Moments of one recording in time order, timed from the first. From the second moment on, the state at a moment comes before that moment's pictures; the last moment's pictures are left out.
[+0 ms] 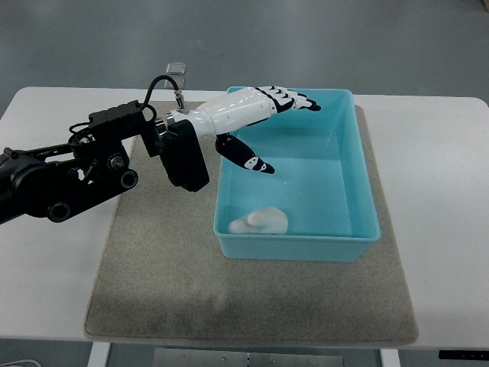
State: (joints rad) left arm -0.98 0.43 -0.38 -1.21 1.46 0.17 -0.48; right arm -0.02 0.00 0.00 0.07 -0.07 -0.06 0.03
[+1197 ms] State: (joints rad) left arm -0.75 0.47 -0.66 -1.08 -0.18 0.22 -0.48; right arm -0.02 0.00 0.00 0.07 -0.07 -0.06 0.03
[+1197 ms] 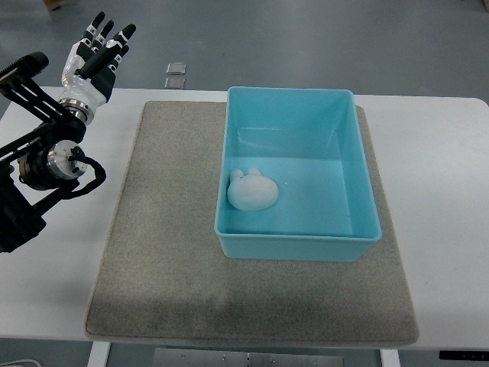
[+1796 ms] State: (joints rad) left arm -0.64 0.47 -0.76 -1.08 -0.29 0.10 -0.47; right arm -0.02 0.00 0.00 0.07 -0.07 -0.06 0.03
